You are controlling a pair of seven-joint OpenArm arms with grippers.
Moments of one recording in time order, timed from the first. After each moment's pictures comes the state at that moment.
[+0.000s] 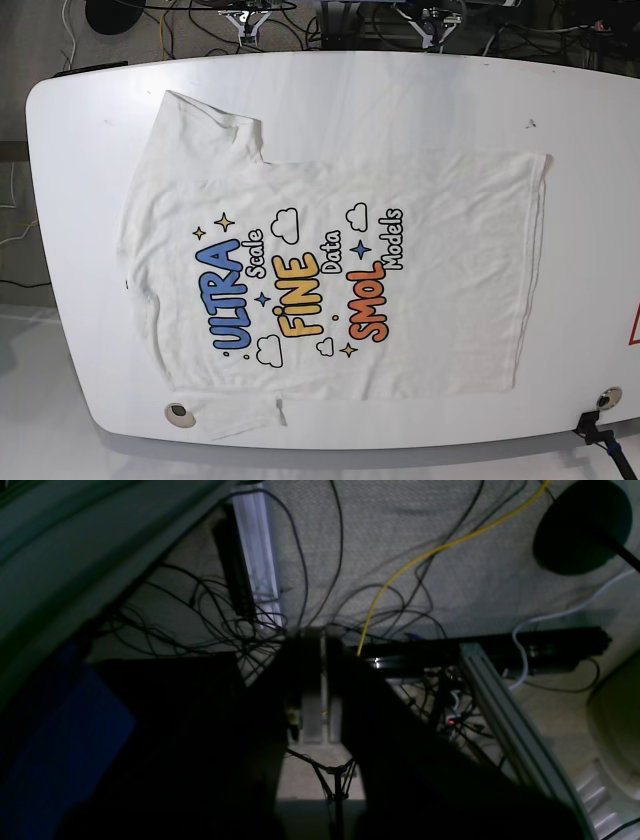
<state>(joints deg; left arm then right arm) -0.1 -1.9 -1.4 0.5 -0.6 -2.2 3.0 -1.2 -0.3 0.1 -1.1 1.4 1.2 -2.4</state>
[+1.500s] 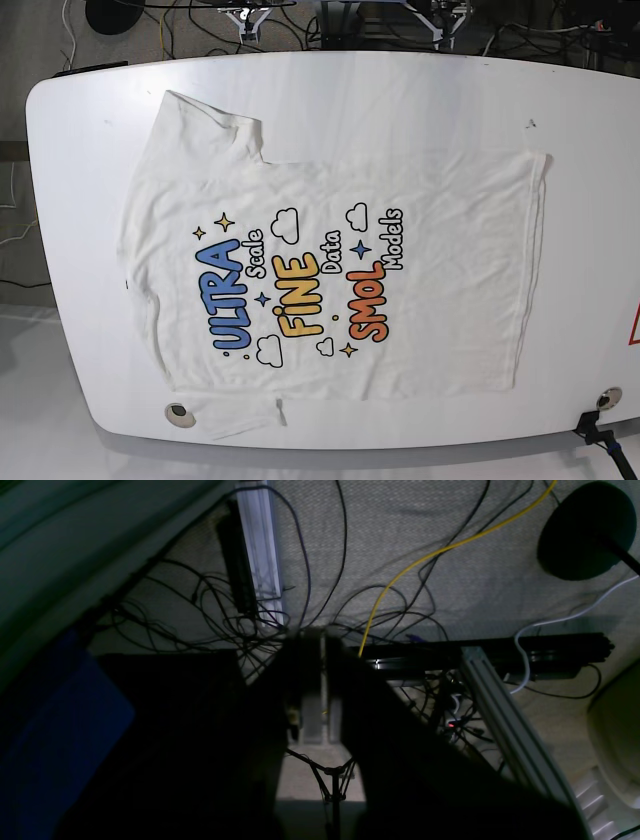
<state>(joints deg) 3.5 -3.3 -2.4 3.3 -3.5 -3.0 0.2 -1.9 -0.1 0.0 -1.2 0.8 2.0 -1.8</state>
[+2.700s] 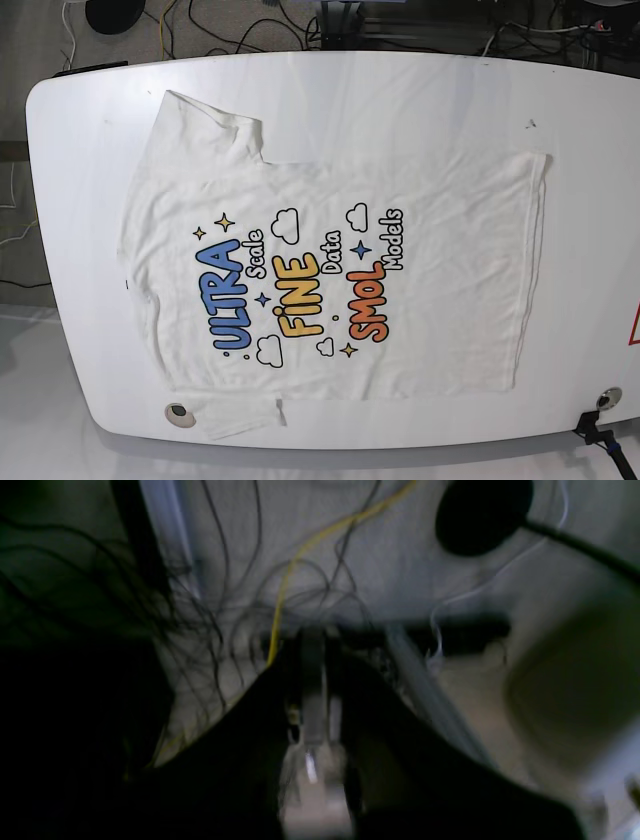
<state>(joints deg) 39.5 -9.8 -4.1 51.7 -7.0 -4.1 1.1 -38.4 9.2 1.5 47.7 1.0 2.1 -3.4</state>
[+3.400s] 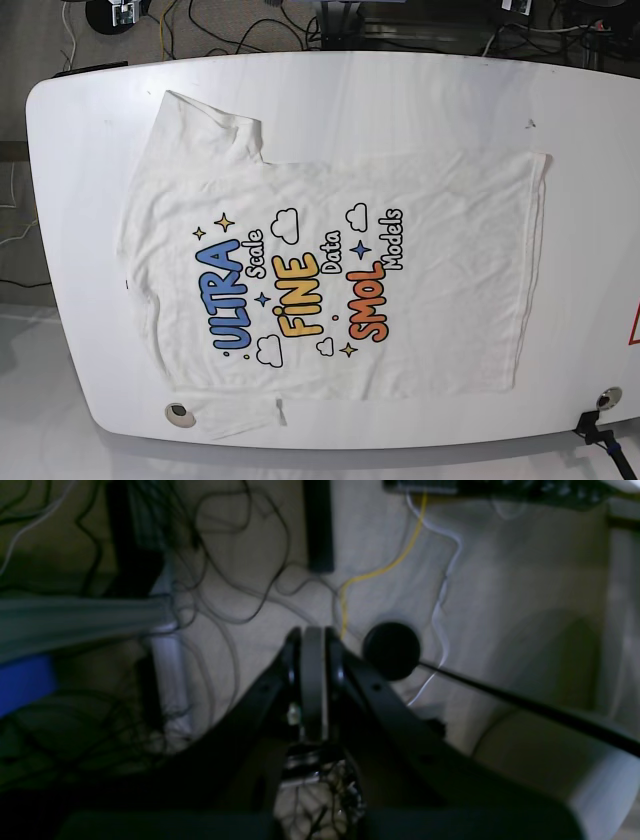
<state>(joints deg) 62.1 -13.3 -11.1 97.2 -8.7 -12.5 6.0 -61.3 12.4 18.3 100.9 8.3 4.4 -13.0</state>
